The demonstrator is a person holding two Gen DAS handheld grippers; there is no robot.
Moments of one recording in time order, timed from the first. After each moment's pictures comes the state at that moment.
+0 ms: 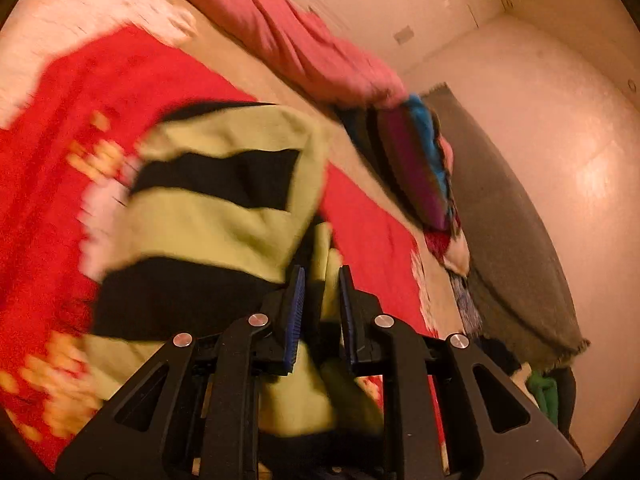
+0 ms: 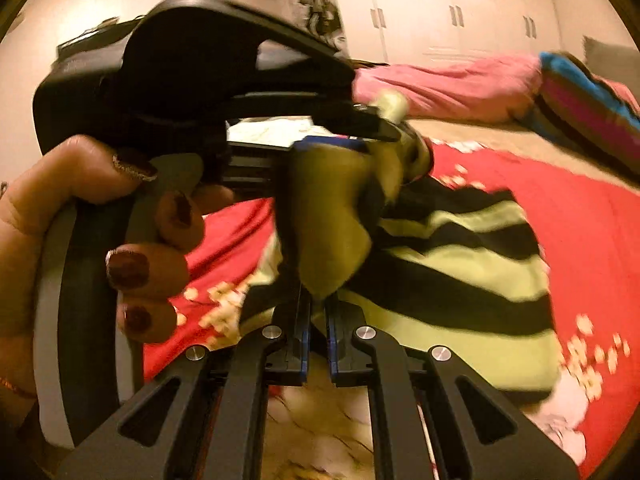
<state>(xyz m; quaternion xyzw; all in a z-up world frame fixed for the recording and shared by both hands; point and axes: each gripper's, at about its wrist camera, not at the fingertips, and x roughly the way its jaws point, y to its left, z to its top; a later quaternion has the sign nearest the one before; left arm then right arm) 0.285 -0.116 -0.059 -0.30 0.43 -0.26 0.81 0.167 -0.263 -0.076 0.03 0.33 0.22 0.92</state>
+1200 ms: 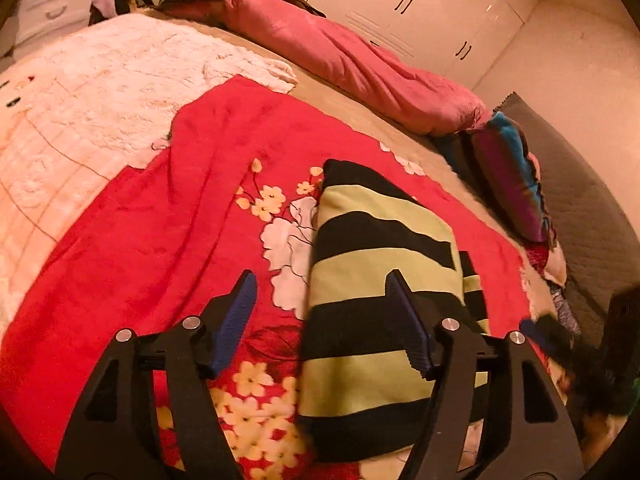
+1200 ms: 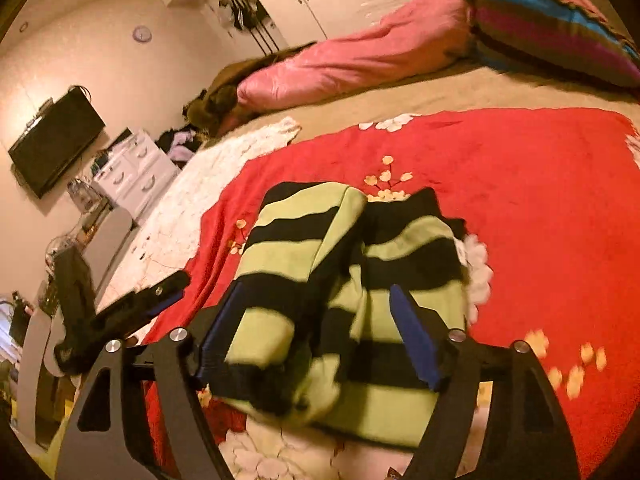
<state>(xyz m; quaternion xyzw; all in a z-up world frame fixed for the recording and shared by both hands) 0.271 -0.022 -0.080 -0.20 0.39 -0.09 0.89 0.268 -0.354 -0.044 0.16 0.42 0.19 0.88</state>
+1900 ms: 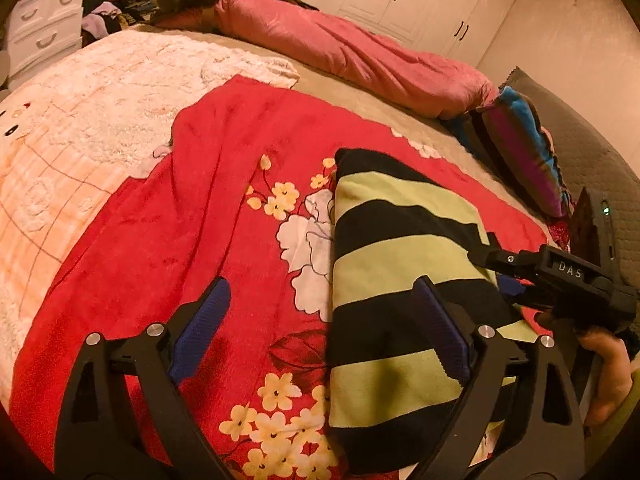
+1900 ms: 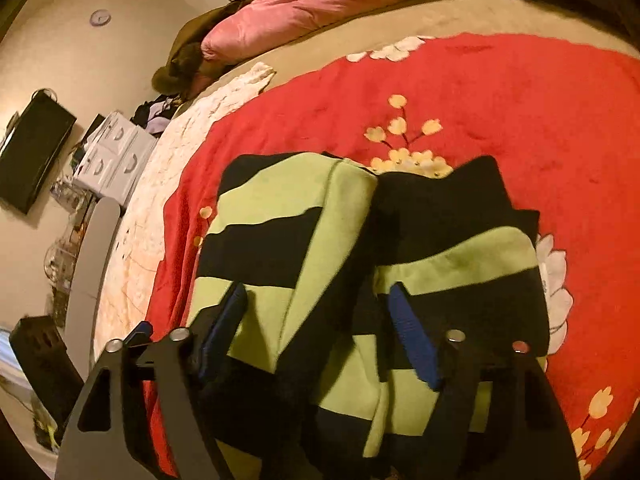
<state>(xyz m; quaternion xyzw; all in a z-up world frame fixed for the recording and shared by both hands) 0.279 -0.029 -0.092 -0.15 0.41 -0.08 0.90 0.348 -0.322 -0.096 0.19 0.51 0.19 0.82</state>
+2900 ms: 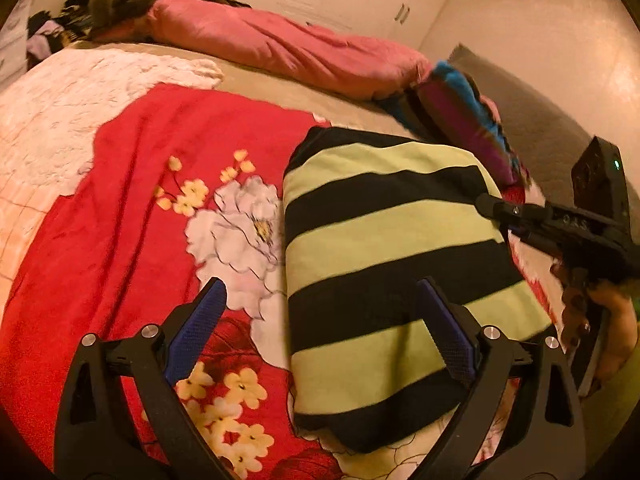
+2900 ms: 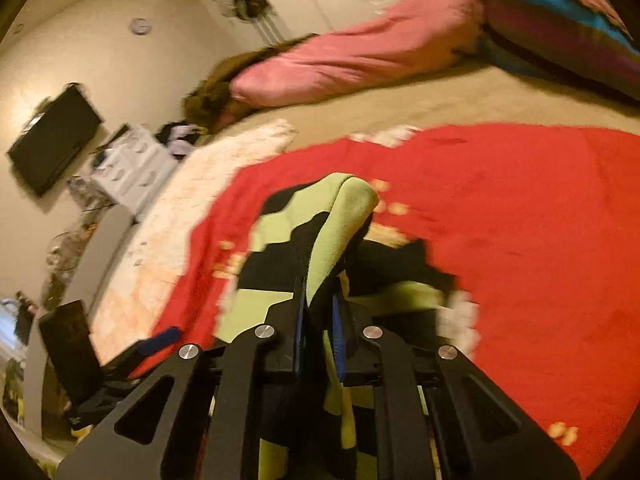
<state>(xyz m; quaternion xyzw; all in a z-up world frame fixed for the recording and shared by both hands) 0.266 -0.085 -0.081 -0.12 0.40 -0.18 0.89 0.321 -0.383 -0.038 0.16 0.44 0.19 0.86</state>
